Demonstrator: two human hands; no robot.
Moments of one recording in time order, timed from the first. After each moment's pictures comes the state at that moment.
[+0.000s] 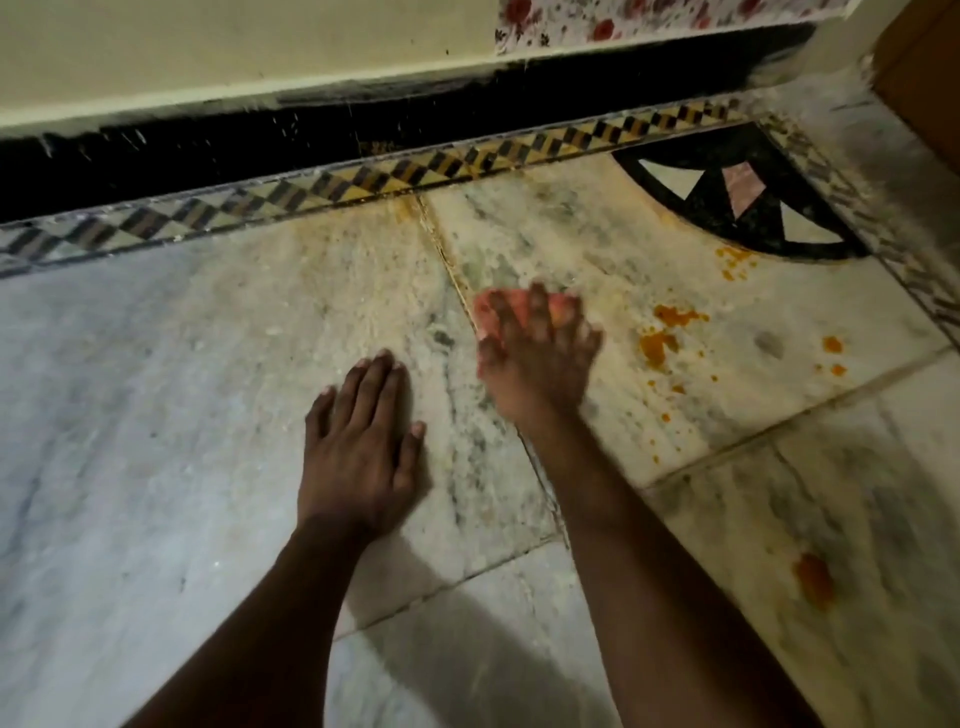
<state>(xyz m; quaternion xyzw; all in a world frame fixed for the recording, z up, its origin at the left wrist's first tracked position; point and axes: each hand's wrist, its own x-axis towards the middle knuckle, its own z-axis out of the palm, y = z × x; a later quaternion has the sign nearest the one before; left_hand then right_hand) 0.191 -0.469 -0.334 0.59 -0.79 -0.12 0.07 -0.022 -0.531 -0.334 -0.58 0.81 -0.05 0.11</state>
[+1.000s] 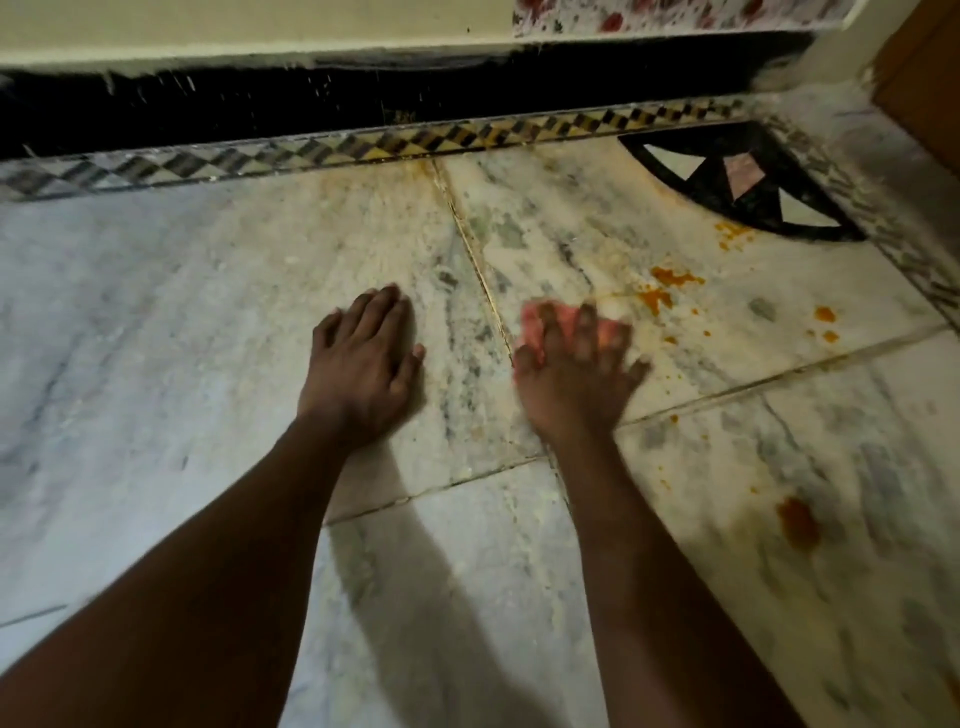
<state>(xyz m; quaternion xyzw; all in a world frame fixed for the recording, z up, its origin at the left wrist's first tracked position) 0.191 -0.462 -0.330 0.58 -0.81 -0.10 0.09 -0.037 -0.430 -0.331 -0.53 0.84 -0.05 0.12</state>
